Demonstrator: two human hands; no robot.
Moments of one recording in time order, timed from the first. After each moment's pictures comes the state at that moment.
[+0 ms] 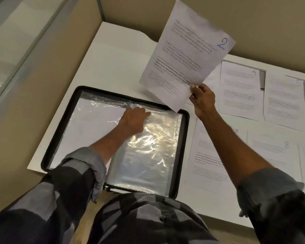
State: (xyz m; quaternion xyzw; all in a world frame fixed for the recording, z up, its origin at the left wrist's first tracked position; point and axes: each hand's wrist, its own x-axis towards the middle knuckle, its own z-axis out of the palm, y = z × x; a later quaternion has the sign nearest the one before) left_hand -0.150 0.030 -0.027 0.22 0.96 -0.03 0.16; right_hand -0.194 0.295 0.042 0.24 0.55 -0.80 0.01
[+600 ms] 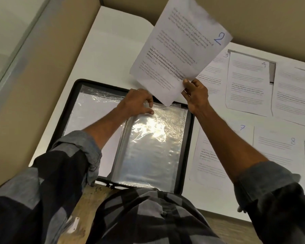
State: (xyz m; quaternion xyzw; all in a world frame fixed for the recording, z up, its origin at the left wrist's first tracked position) left_hand -0.198 0.007 -0.007 0.22 0.93 0.24 0.16; right_hand -0.204 0.251 0.028 0.26 0.54 -0.80 0.05
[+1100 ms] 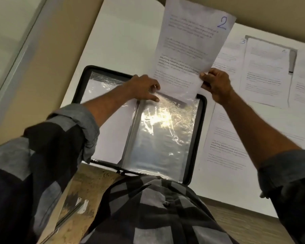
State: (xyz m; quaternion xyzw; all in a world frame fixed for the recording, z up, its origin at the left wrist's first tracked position) left_hand -0.216 -0.018 0.009 0.25 0.92 0.16 0.26; right_hand -0.214 0.285 0.022 0.21 0.67 -0.70 0.13
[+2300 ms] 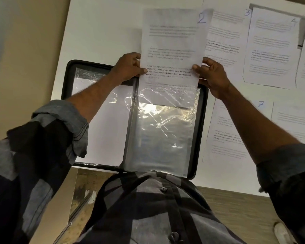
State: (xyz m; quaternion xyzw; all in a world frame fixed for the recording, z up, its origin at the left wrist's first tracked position) left_hand -0.264 -0.037 -0.034 0.01 0.84 0.47 0.27; right_hand -0.208 0.287 -0.003 0.18 0.68 -0.68 0.19
